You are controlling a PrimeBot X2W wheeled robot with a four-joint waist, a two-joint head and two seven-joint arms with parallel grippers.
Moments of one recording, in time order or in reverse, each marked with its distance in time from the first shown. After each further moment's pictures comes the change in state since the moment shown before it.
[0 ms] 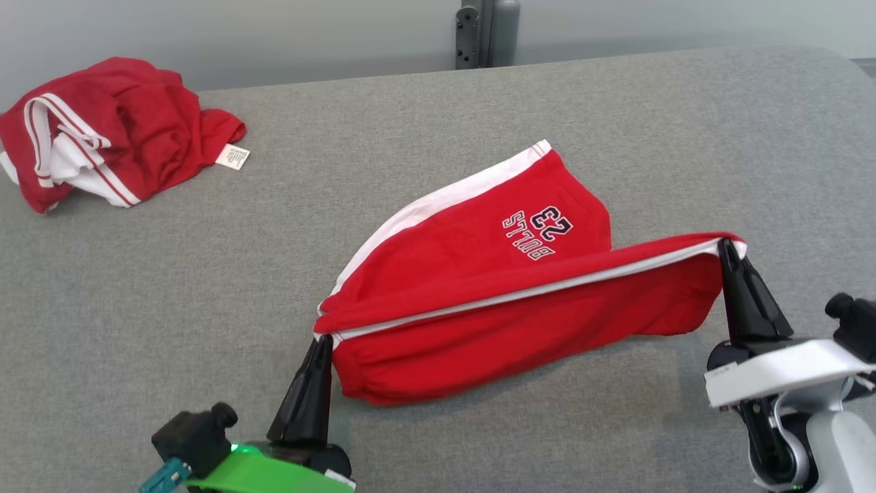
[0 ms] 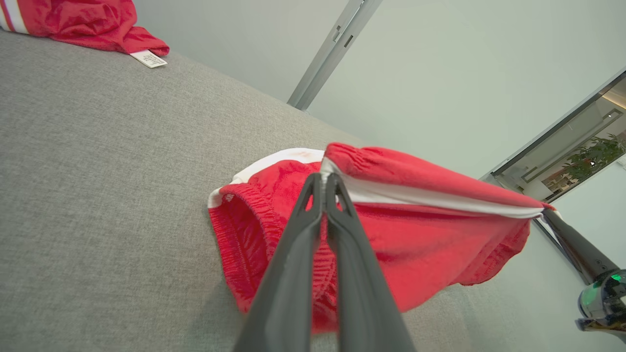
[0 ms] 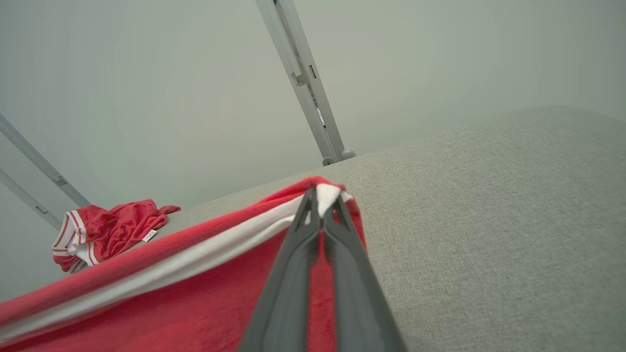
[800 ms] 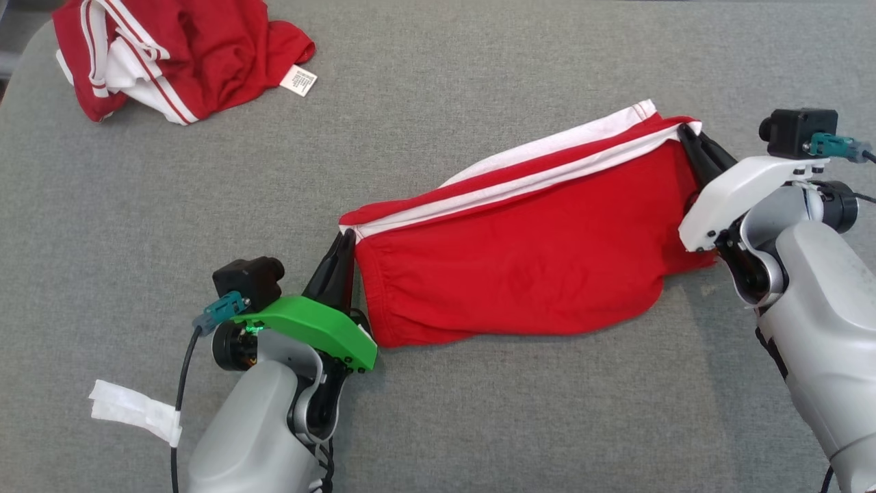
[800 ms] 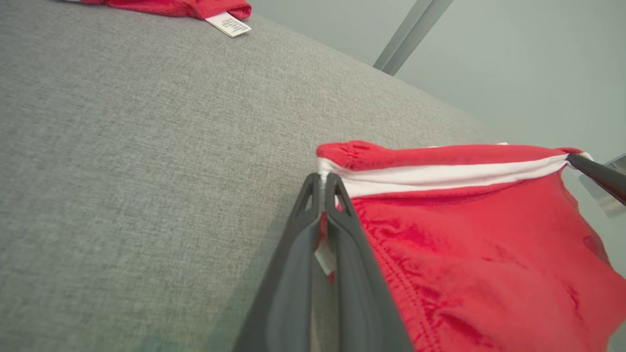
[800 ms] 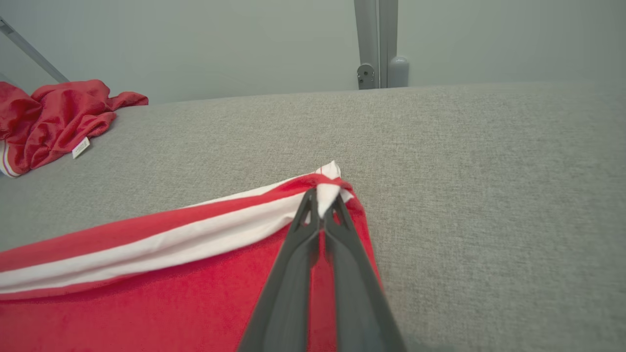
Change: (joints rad) left arm -0.542 -0.059 -0.091 0.628 -0.021 -0.003 -0.008; right arm -0.651 -0.172 0.286 0.681 0.064 0.000 0.118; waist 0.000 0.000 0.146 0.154
